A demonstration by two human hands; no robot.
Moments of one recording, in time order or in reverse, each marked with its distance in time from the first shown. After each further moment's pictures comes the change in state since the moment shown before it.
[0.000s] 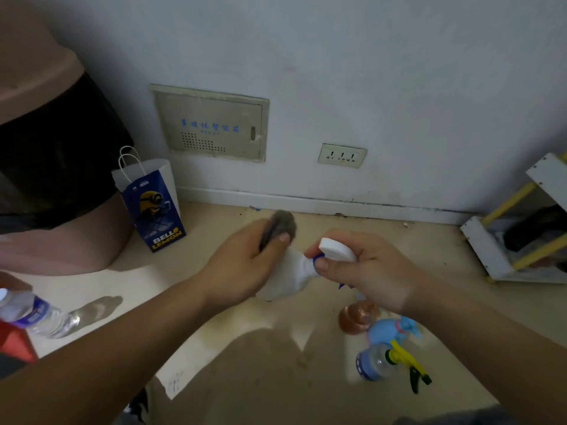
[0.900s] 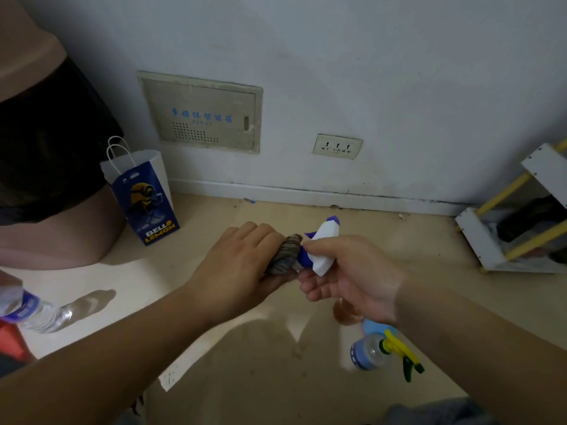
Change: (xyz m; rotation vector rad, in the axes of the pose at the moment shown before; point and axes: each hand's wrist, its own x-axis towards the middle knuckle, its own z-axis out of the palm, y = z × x) left_hand -0.005 -0.035 0.019 0.694 0.070 0.460; right_hand 0.008 0.003 0.022 0.603 0.037 0.554
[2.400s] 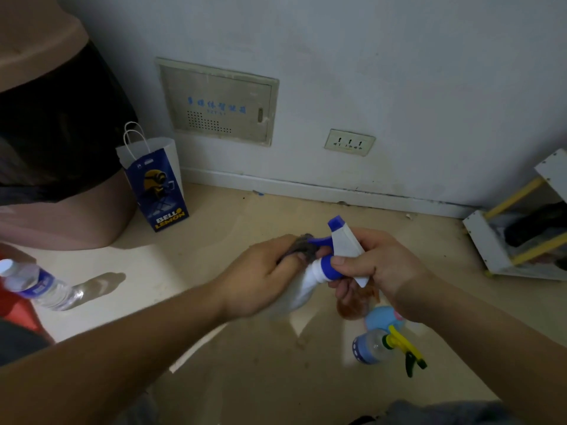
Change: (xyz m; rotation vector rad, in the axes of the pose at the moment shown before) left_hand -0.006 0.033 -0.013 -0.777 -0.199 -0.470; right_hand -0.018 0.001 -0.008 -0.304 -0.036 -0.293
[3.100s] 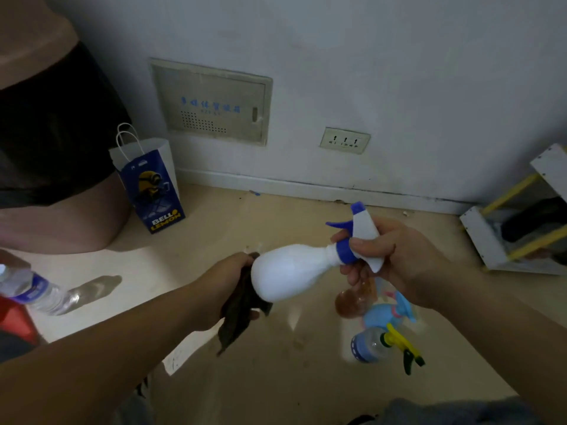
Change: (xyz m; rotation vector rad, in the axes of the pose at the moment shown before) left_hand -0.004 -0.039 -0.005 -0.670 0.019 -0.800; right_hand 0.008 0.006 -0.031 0.150 0.010 0.032
